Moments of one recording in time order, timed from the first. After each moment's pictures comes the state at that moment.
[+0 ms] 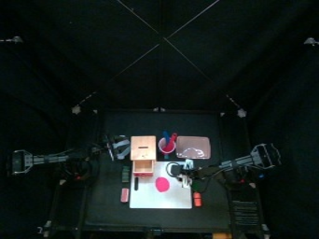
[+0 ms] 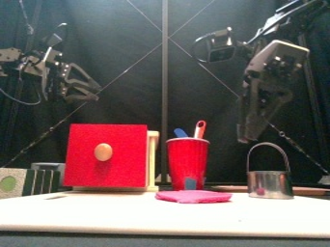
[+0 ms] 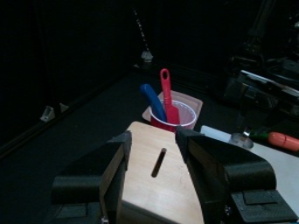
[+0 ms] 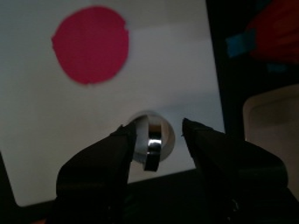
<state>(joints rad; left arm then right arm) 0.33 -0.61 1.19 -0.19 -0.42 0.01 0.14 -0.17 0.64 -0.40 0.56 0.58</state>
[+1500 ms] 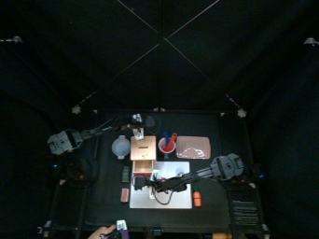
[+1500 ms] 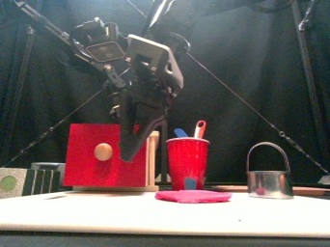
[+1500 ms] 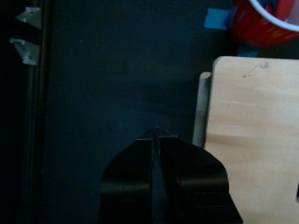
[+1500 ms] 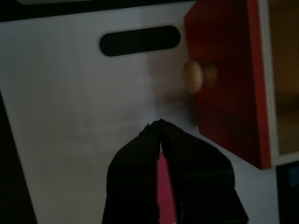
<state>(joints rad) 0.60 0.11 0.30 -0.21 0.74 0.64 0.21 0.45 -0.02 -0.41 0.73 0.56</state>
